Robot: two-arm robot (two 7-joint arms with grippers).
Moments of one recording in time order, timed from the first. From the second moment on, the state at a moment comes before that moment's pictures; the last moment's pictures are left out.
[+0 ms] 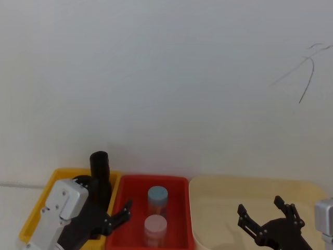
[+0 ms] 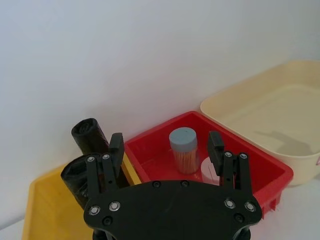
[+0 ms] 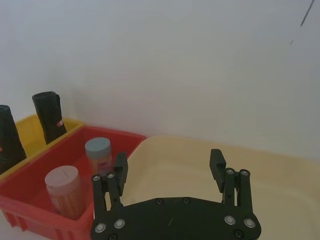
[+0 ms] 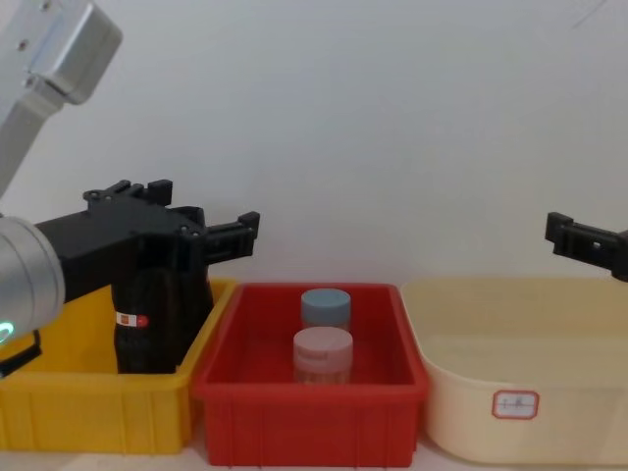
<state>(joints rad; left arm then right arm) -0.16 0.44 0.41 -1.72 -0.25 0.01 -0.08 -0.01 0.34 -0.23 -1.77 0.29 0.03 0.07</state>
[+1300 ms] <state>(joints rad) -0.21 0.46 0.33 -1.60 -0.31 0.09 -0.17 -0.01 0.34 -0.23 -1.77 0.29 0.03 0.07</state>
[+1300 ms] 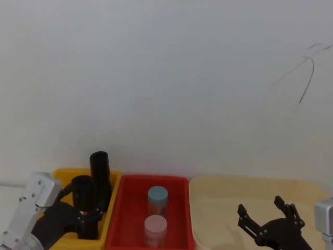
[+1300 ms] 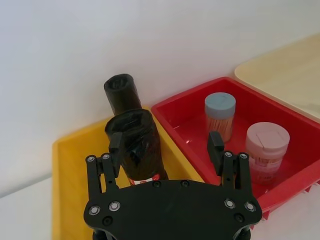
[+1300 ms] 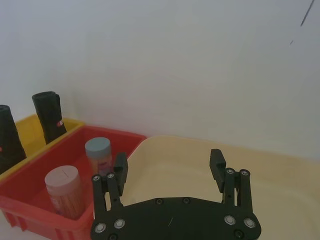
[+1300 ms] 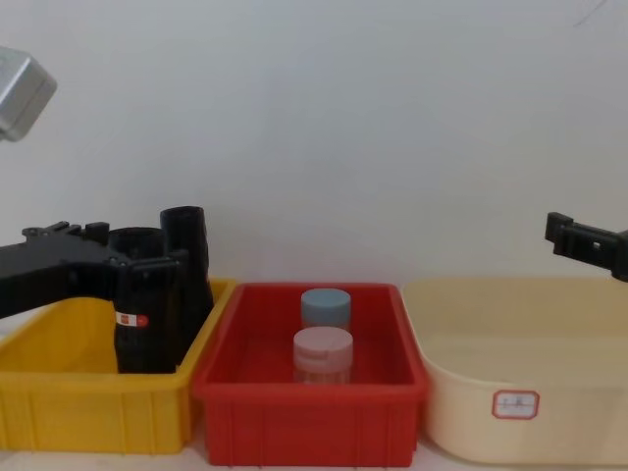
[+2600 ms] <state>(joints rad) -0.26 0.41 0.29 -1.50 -0.30 0.10 -0.21 -0.01 0.34 -0.23 -1.77 0.29 0.03 0.07</state>
